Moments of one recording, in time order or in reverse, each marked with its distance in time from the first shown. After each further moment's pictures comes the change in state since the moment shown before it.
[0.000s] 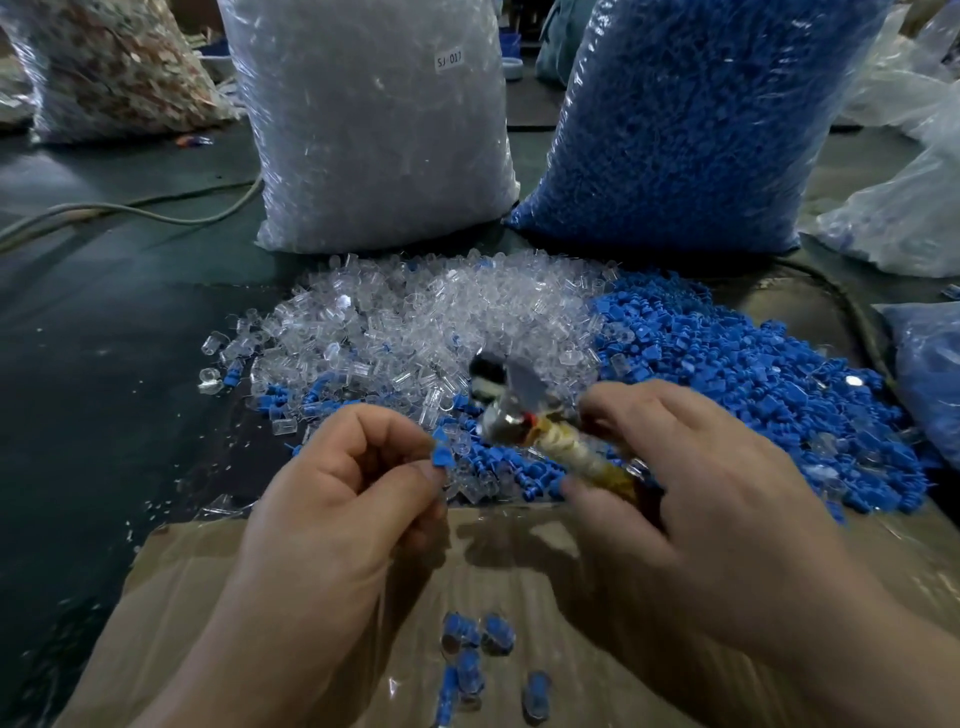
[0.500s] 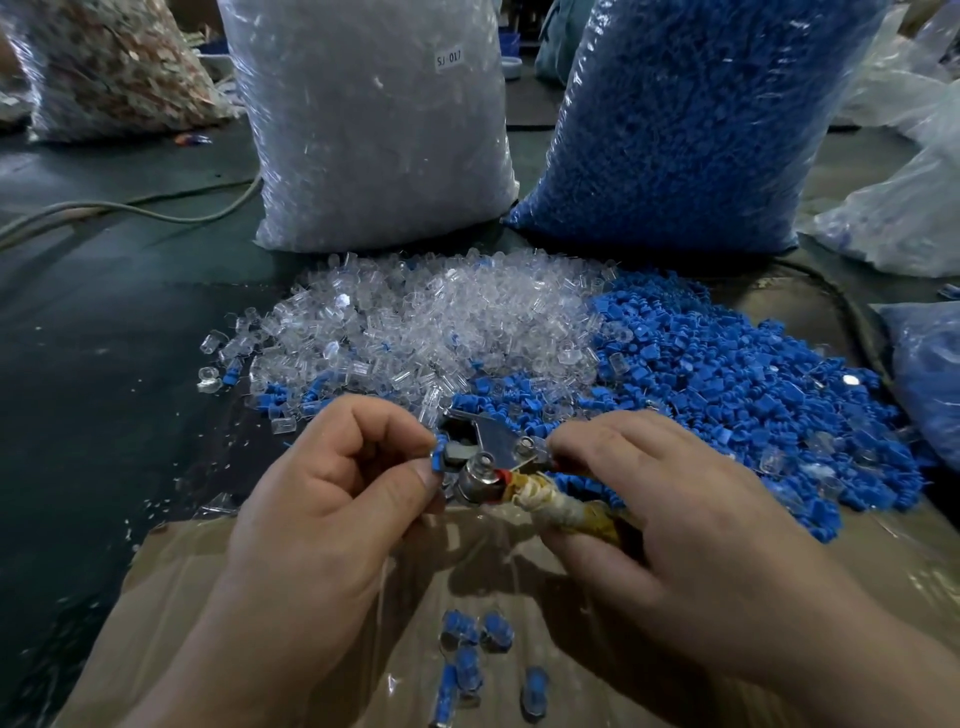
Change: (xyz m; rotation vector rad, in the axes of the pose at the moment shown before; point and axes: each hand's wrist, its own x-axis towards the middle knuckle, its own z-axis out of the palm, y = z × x) left_hand -0.003 0.008 -0.003 0.090 -0.036 0.126; right_hand -0.004 0.002 0.001 0.019 -0.235 -0.105
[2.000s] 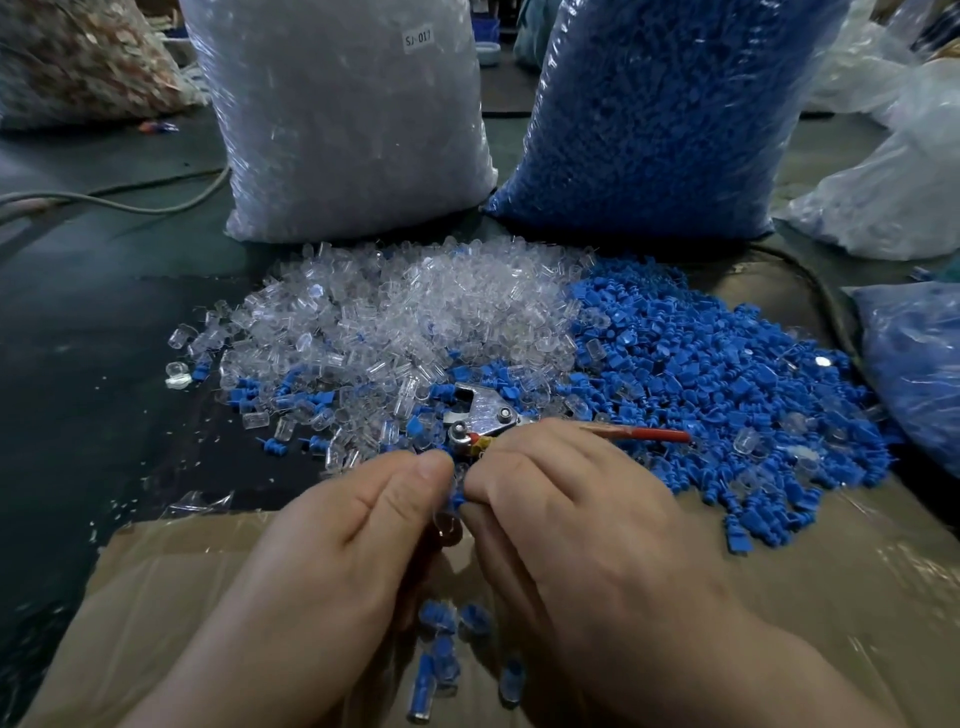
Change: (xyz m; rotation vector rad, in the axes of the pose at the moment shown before) left_hand -0.011 0.009 0.012 0.242 -0.127 0.094; right_hand 0.006 -0.036 0.018 0.118 0.387 -0.252
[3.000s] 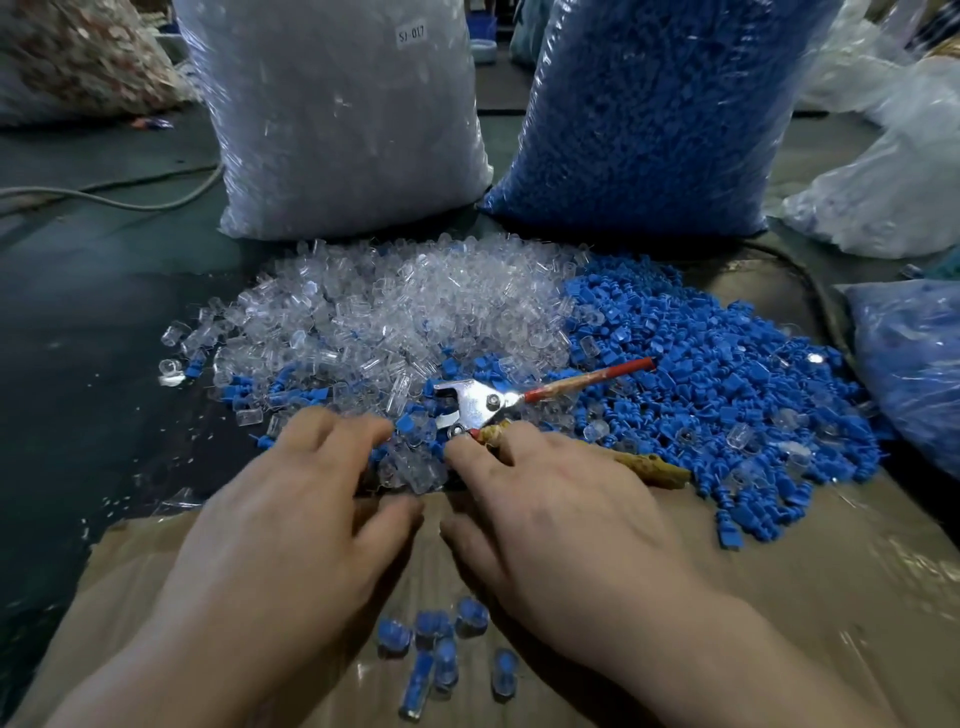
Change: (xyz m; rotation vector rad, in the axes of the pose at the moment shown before) left_hand 0.012 -0.017 -0.017 0.880 -0.046 -0.076; right_hand 0.005 0.008 0.020 -0.251 -0.342 0.222
